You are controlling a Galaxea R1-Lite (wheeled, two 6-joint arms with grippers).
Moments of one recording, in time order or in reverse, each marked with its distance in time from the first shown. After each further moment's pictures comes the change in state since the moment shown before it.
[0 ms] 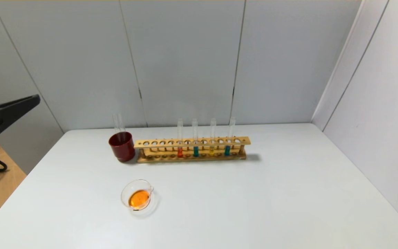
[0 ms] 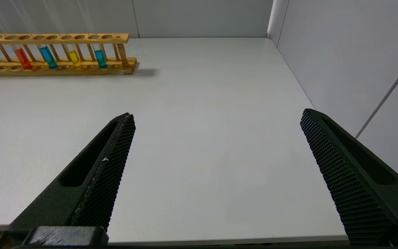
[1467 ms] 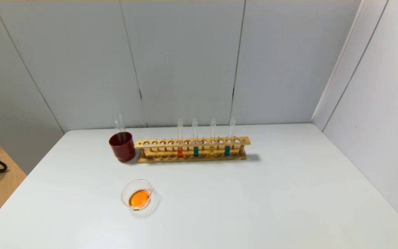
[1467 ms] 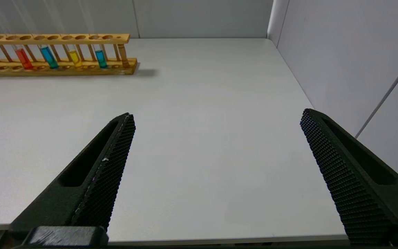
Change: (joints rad) left arm -0.074 -0.971 0.749 0.056 0.341 0.027; right arm 0.000 0.000 0.000 0.000 0.000 0.000
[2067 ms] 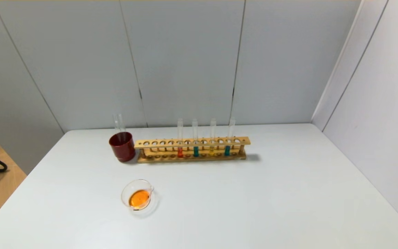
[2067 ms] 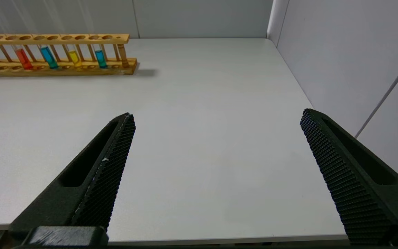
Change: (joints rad) left arm 0.001 -0.002 0.003 0.240 -0.081 -0.061; right arm 0.000 0.000 0.000 0.000 0.000 0.000
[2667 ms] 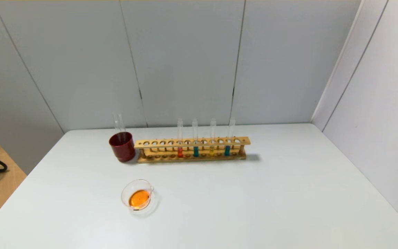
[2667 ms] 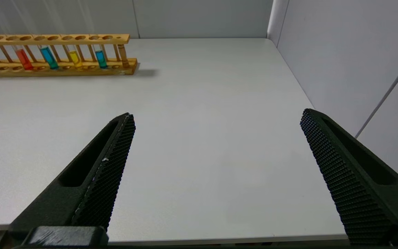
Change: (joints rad) left arm -0.001 0.000 0.000 0.000 0.030 -0.104; right arm 0.000 0.000 0.000 0.000 0.000 0.003
